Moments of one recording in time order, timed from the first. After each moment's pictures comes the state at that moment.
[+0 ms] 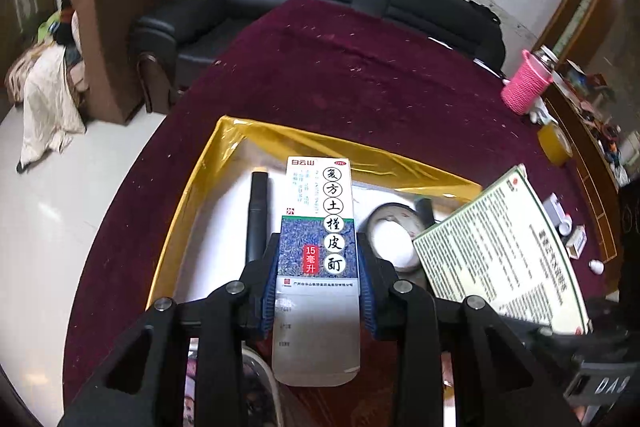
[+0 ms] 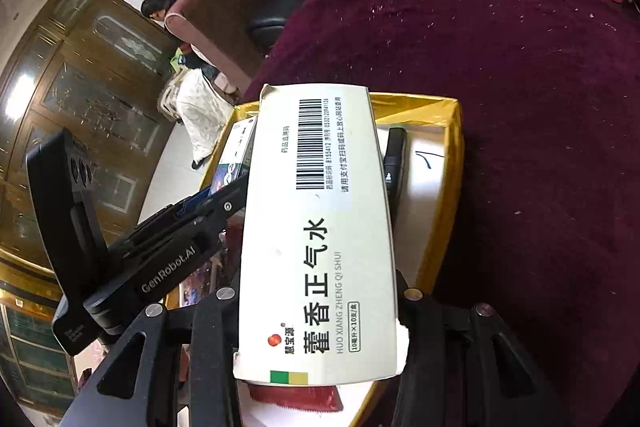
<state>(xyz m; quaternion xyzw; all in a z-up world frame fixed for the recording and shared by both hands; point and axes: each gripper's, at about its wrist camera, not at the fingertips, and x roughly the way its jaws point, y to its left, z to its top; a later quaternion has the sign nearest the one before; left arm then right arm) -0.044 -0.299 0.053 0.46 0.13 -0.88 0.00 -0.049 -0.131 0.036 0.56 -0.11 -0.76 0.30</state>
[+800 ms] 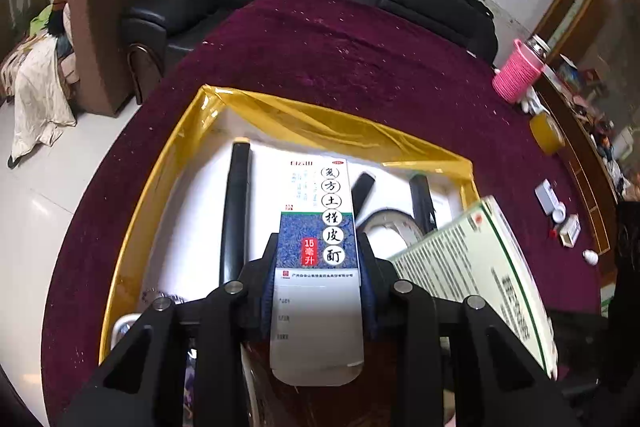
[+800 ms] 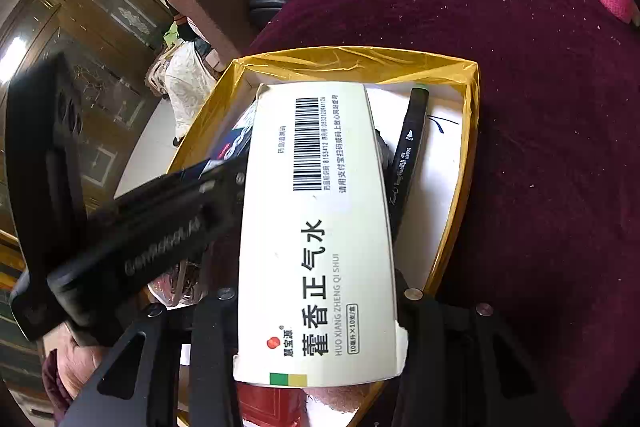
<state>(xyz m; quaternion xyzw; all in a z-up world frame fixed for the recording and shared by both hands) -0.032 -0.286 0.042 0.47 0.14 -0.87 -0.01 -0.019 -0.144 0.022 0.56 -0.05 -0.78 0.29</state>
